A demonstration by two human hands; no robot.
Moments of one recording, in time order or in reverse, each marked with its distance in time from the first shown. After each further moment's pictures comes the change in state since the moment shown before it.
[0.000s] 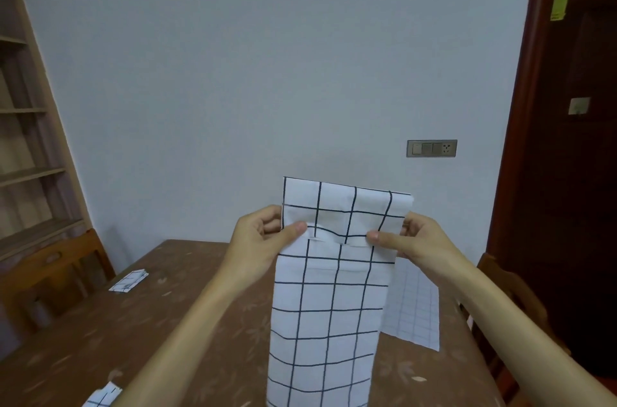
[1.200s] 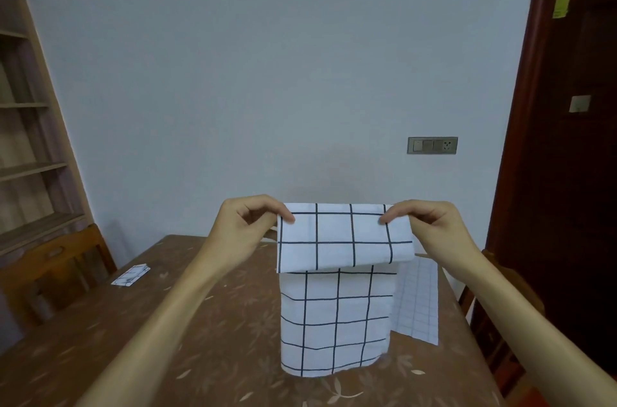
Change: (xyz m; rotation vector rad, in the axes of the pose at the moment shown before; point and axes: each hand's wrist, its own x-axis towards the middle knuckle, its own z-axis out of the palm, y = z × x) left_hand -0.002 0.022 -0.024 0.248 0.014 0.116; right_hand -0.010 -0.013 -0.007 -0.222 0.045 -0.264
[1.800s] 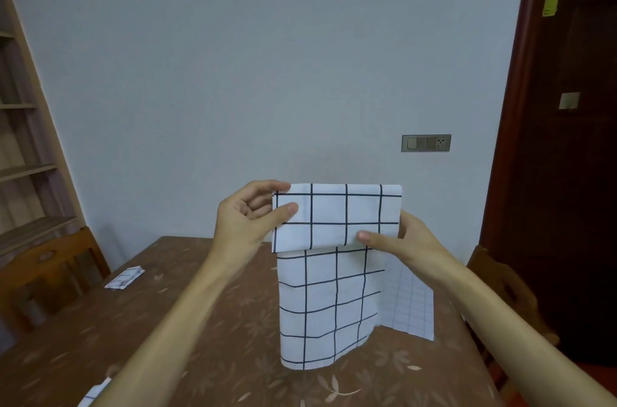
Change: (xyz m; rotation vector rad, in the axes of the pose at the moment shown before) left_hand 0.001 0.005 0.021 -0.342 0.131 -0.024; right_hand -0.010 -0.002 0.022 0.121 -0.148 0.259
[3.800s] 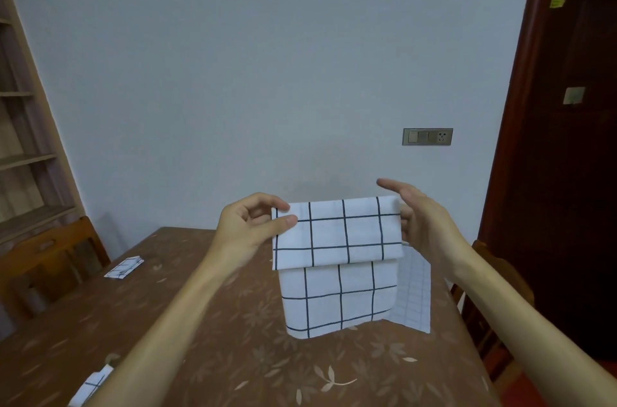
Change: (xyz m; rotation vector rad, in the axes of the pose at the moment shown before) left_hand -0.006 -0.025 -0.009 0.130 -0.037 -0.162; right_hand 0.007 0.007 -0.024 0.217 0.064 0.028
